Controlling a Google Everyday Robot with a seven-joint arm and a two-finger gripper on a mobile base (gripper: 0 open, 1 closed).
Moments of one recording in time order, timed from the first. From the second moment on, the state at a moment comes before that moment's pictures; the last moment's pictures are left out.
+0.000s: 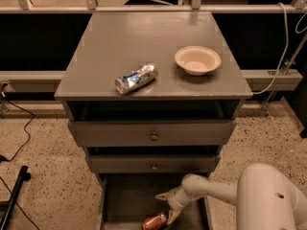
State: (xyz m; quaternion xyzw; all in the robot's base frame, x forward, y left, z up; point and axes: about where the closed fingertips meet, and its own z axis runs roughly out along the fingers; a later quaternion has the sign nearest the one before) arm 0.486 -0.054 0.169 -0.82 0.49 0.18 0.22
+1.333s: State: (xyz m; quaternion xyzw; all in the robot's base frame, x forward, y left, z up) arm 0.463 -0.027 0.125 -0.83 0.47 0.23 0.21
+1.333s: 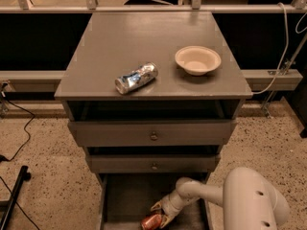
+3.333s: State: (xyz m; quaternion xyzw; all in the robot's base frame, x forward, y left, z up) arm 0.452 -0.071 0.419 -0.81 0.44 0.10 0.37
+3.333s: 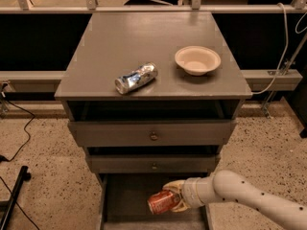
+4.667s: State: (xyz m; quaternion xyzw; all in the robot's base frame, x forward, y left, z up) arm 0.460 -0.077 0.600 -0.85 0.37 0.02 0.38
